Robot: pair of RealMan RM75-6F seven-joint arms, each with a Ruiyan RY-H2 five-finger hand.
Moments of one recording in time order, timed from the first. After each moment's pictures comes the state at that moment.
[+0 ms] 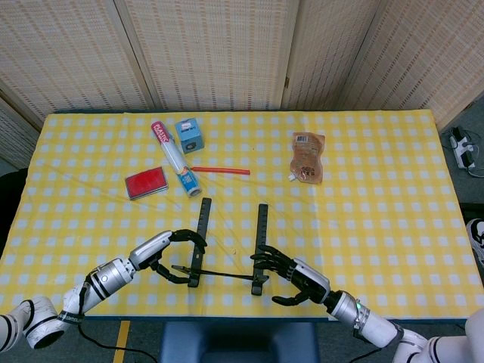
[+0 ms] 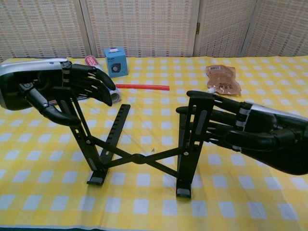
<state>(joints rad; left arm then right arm) -0.80 -1.27 0.12 -1.55 1.72 1.09 -1.07 0.63 -1.47 -0.25 -1.47 -1.80 1.32 1.58</state>
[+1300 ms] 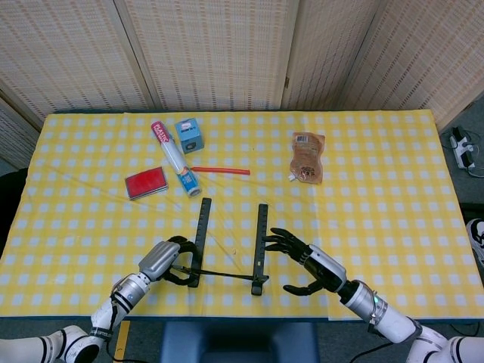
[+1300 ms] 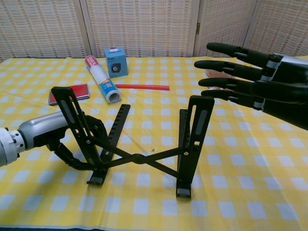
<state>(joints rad) -0.63 -1.54 0.03 -1.49 1.40 1.00 -0.26 0.62 -1.34 -0.19 -1.58 -1.80 1.36 1.50</state>
